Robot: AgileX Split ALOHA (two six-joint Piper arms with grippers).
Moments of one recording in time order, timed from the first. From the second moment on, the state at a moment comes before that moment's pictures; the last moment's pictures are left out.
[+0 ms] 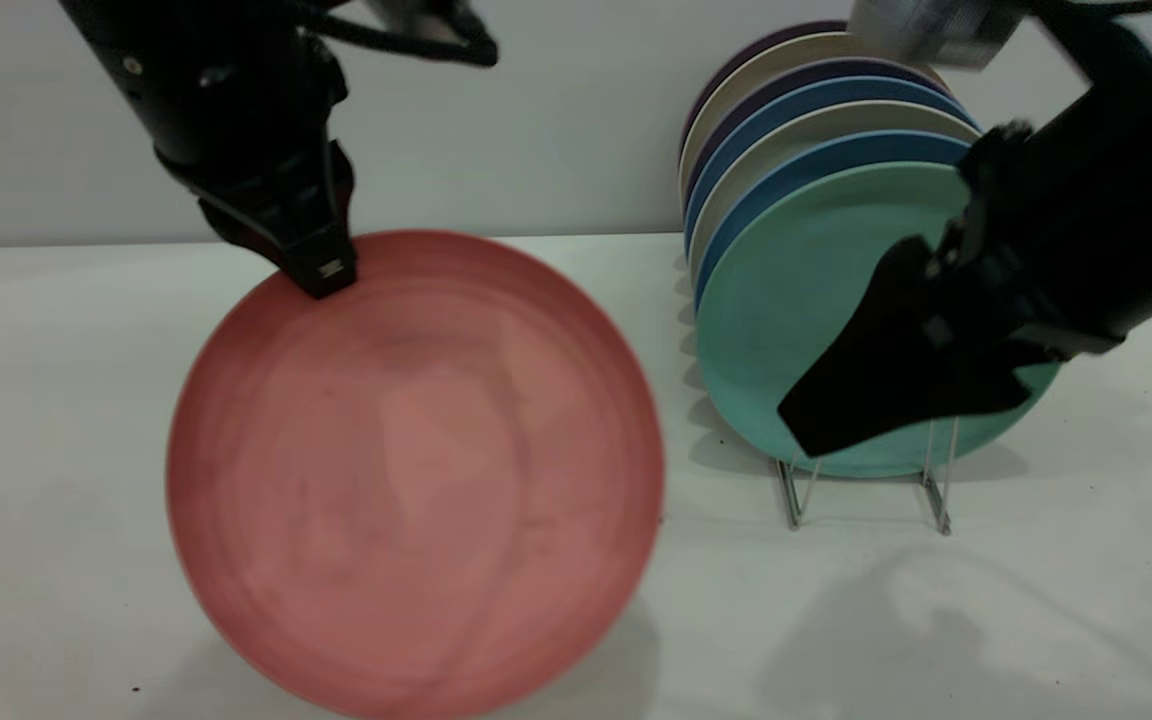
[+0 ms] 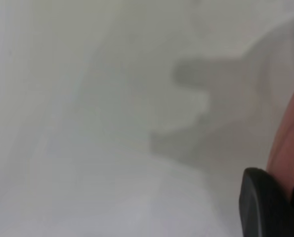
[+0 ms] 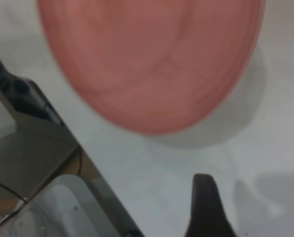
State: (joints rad) left arm -0.55 1.73 -1.16 0.11 0.61 0.40; right arm 0.35 1.59 -0.74 1.09 0.56 -1.27
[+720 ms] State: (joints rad) left arm -0.64 1.62 -1.15 0.07 0.67 0.41; right arm 0.36 1.66 -0.74 1.31 0.47 -1.39
